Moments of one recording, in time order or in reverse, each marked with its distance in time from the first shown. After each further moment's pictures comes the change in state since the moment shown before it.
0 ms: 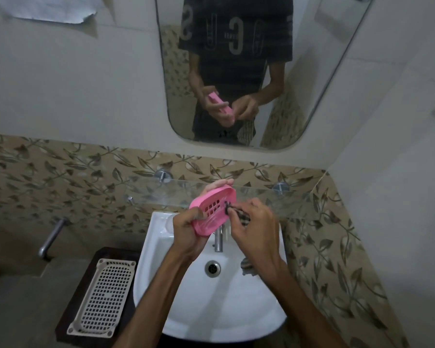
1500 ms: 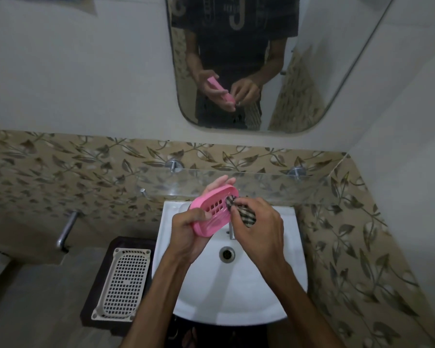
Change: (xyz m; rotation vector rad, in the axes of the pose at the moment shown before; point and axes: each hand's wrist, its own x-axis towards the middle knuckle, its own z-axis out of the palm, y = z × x) left_hand -0.015 0.013 -0.038 -0.022 -0.018 -0.156; right_hand -0.019 -0.019 0.021 0.062 0.017 0.084
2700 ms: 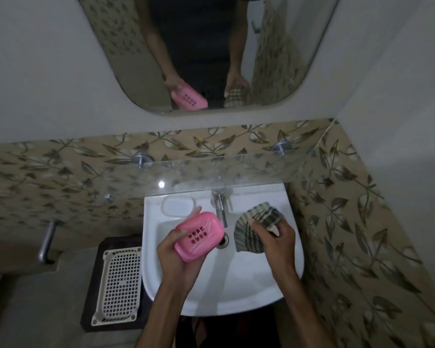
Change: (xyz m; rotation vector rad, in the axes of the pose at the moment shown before) left_hand -0.015 -0.082 -0.046 -0.275 0.449 -0.168; right_hand -0.044 0.130 0.022 0.671 0.107 0.655
